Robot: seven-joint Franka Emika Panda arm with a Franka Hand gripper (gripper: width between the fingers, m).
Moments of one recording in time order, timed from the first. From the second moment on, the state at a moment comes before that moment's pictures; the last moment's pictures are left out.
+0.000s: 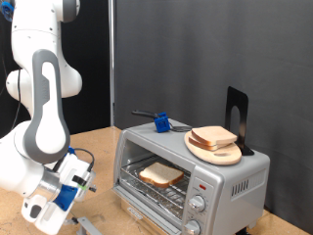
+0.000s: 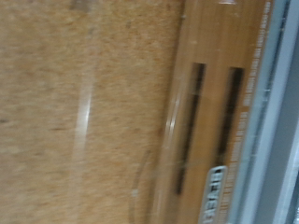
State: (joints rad) arm -0.27 0.32 -0.16 -2.46 1.12 2.07 -0.66
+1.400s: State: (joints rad) arm -0.27 -0.07 -0.15 -2.55 1.14 1.73 -0.33
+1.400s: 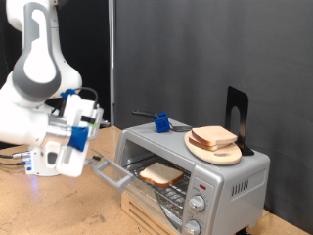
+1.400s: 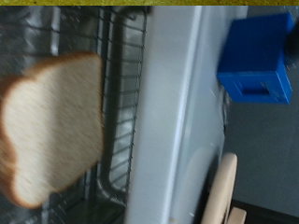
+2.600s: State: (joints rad) arm -0.22 -0.18 -0.05 -2.63 1.19 1.79 -0.28
